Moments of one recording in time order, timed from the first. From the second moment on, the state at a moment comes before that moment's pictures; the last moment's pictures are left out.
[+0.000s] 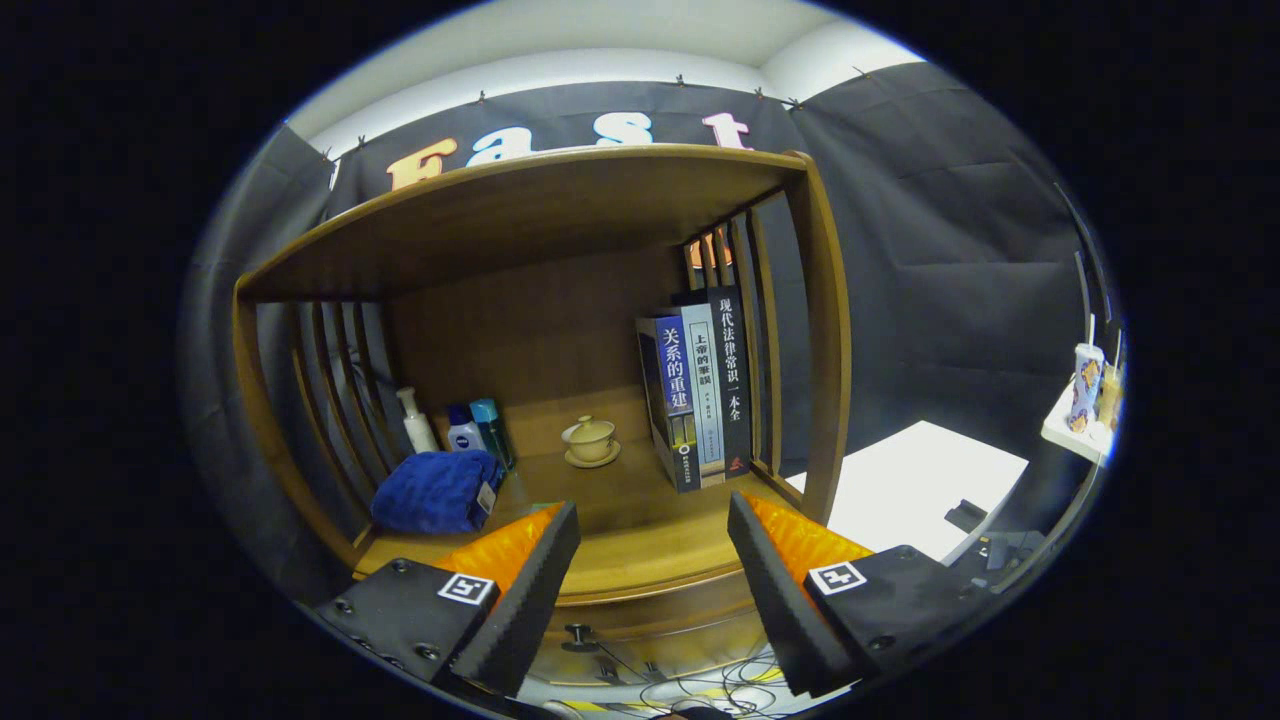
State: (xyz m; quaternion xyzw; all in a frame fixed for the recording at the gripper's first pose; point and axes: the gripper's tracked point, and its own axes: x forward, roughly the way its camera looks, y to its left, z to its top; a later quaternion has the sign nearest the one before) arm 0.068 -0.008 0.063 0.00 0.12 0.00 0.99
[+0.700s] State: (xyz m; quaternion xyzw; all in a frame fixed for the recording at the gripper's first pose) arm 0.060 -0.020 0.065 0.01 0.12 -0.01 0.99
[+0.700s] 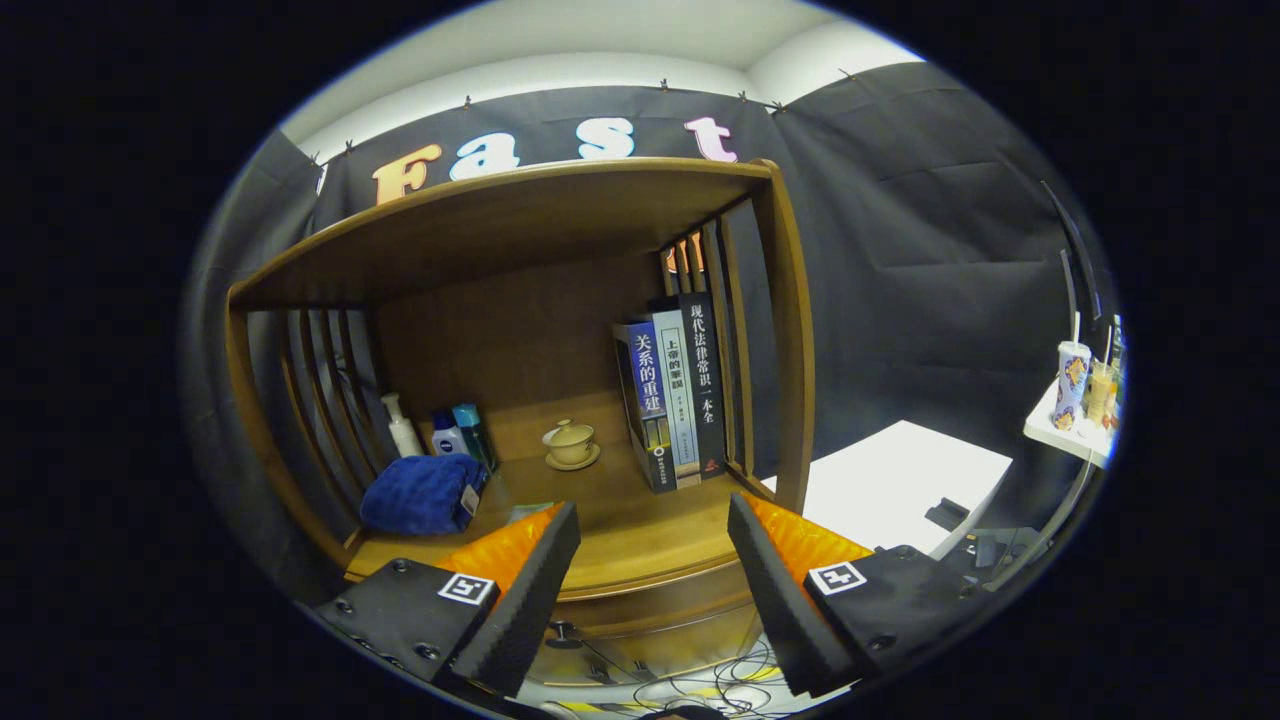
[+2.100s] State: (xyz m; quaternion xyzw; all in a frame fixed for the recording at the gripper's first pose) arm 0.060 -0.016 0.056 0.01 0.13 0.00 0.99
